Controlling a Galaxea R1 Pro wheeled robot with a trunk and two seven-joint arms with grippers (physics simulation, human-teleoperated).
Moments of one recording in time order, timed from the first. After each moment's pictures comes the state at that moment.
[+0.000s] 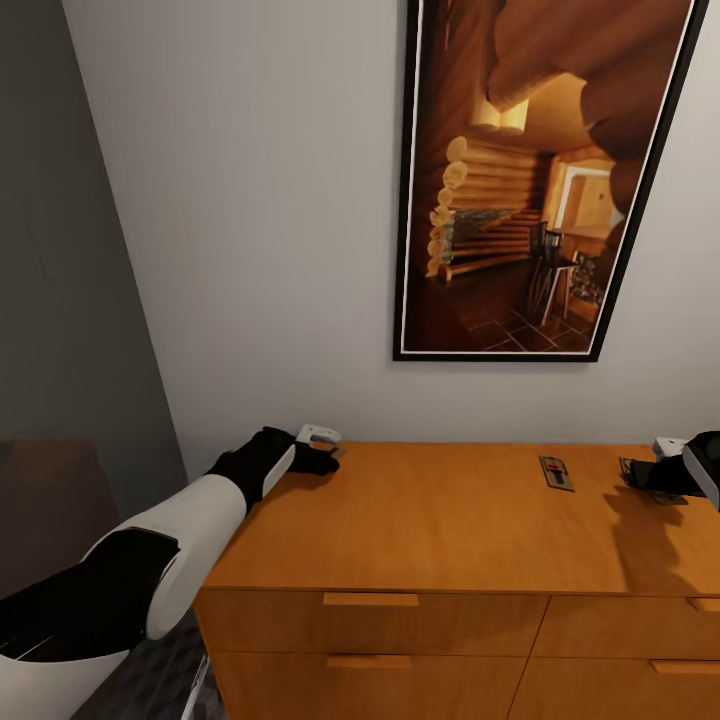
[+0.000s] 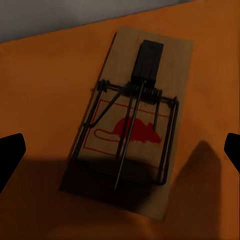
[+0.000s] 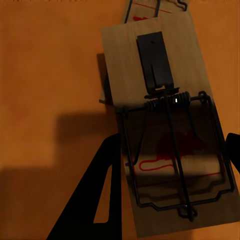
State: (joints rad) left arm -1.15 -0.14 -0.18 -0.26 0.00 0.55 -0.17; right arm -1.06 -0.58 0.05 -0.44 -0.06 0.81 0.25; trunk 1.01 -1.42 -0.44
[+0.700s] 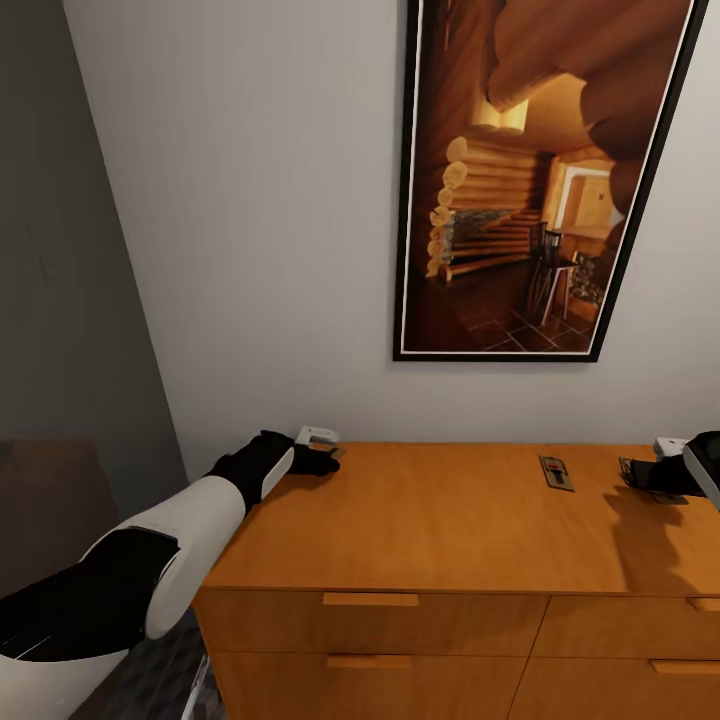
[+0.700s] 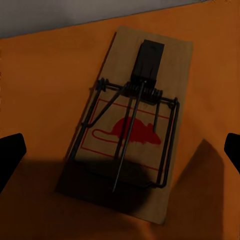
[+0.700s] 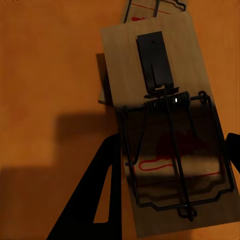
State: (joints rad) left arm -1.15 -0.14 -0.18 -0.23 0.04 0.50 -0.17; right arm -1.06 -0.58 0.05 -0.44 -0.06 0.81 0.25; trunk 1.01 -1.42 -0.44
